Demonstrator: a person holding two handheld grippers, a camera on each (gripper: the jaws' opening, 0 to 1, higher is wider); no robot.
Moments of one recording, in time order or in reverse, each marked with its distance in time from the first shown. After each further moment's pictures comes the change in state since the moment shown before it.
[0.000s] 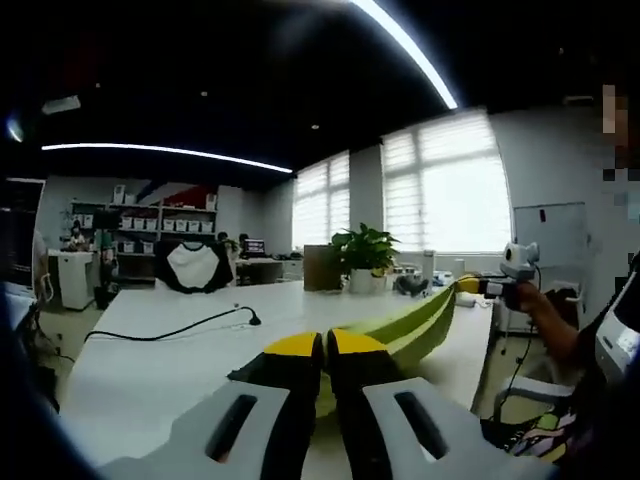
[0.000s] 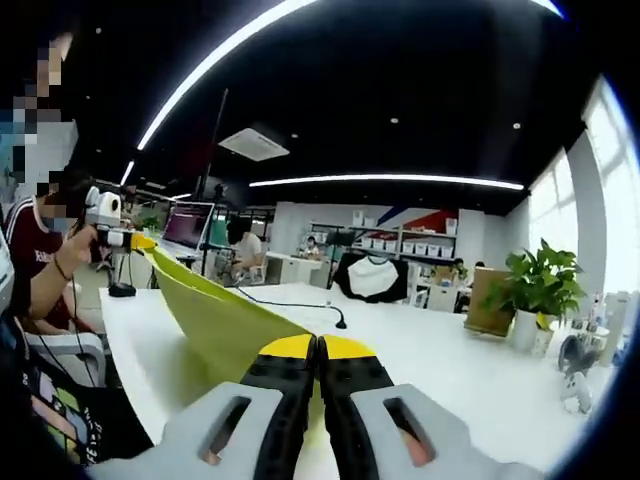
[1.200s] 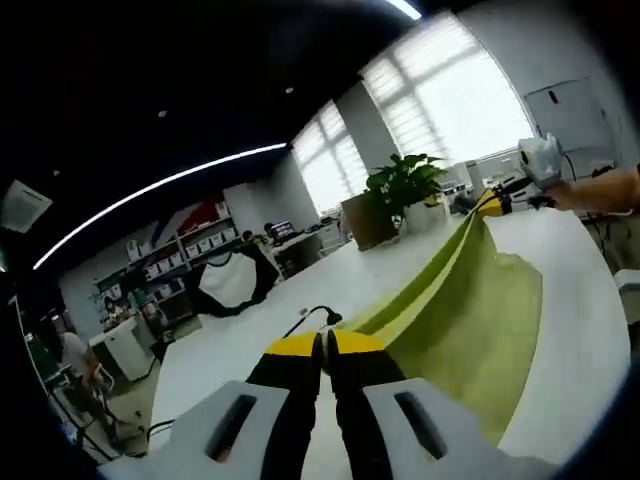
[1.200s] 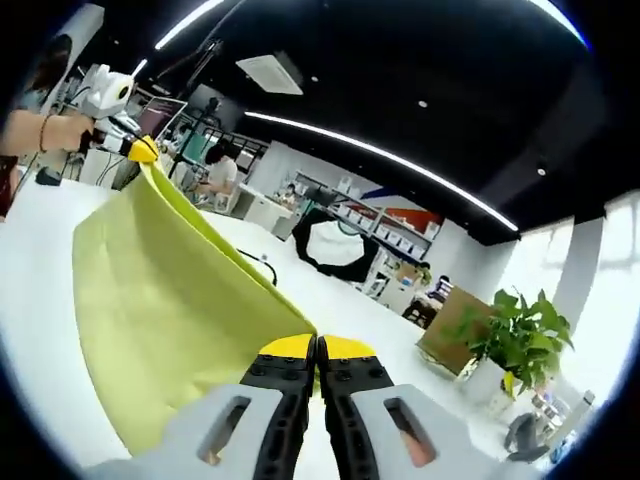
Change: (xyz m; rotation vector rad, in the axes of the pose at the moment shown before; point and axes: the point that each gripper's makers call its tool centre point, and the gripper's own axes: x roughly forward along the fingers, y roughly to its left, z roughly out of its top) left arm 0.158 0.128 -0.043 0.363 0.217 0.105; right arm 0.155 -0.085 -0.065 -0.317 0.230 -0.129
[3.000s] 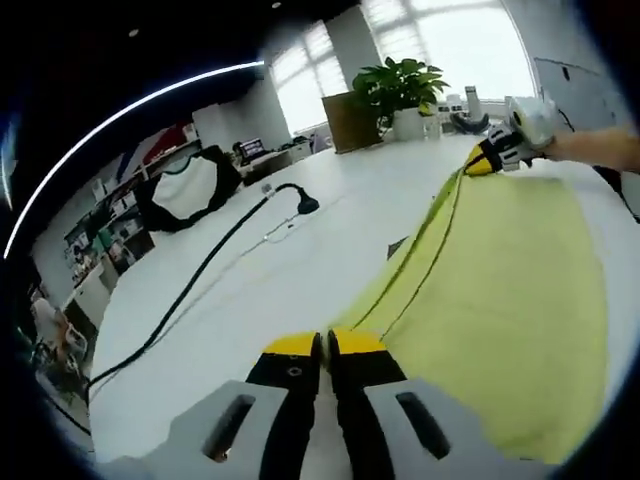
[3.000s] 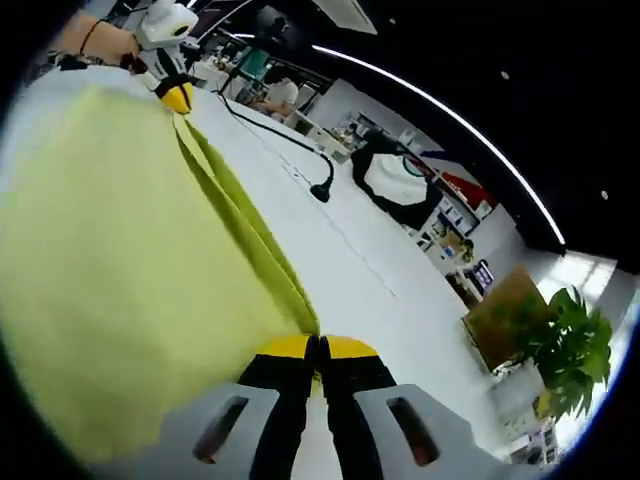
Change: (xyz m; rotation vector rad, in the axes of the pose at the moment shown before) left arm 0.076 -0.013 -0.131 0.084 0.284 -0.214; right arm 0.091 0.041 -0.107 -0.205 0.207 0.268
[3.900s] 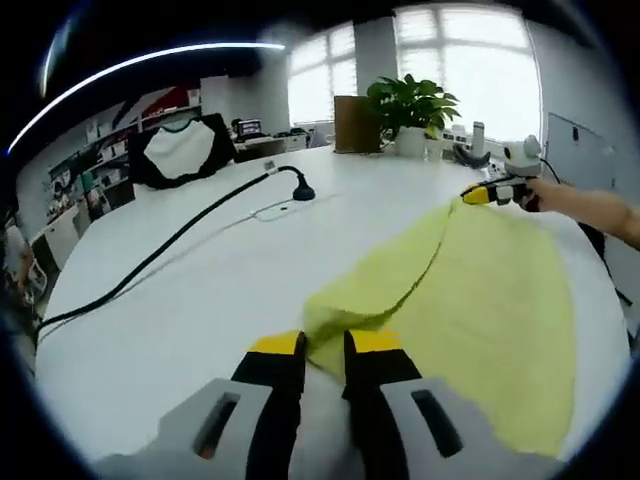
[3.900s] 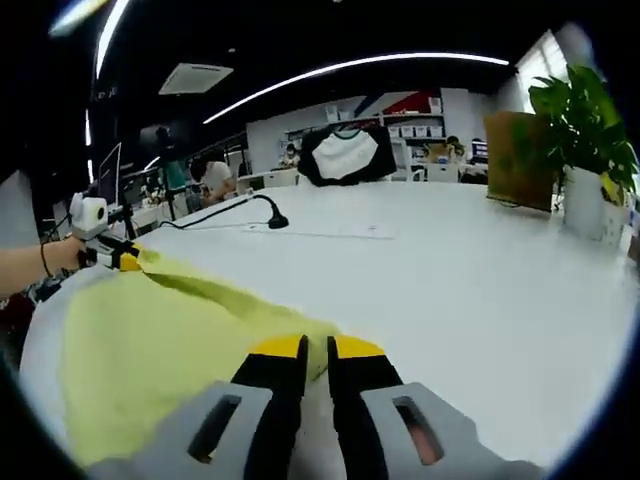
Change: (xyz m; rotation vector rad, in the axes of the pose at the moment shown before) left arm 0.017 0.002 -0.019 -0.422 0.002 -0.058; right arm 0.010 -0.011 -0.021 0.776 -0.068 0.065
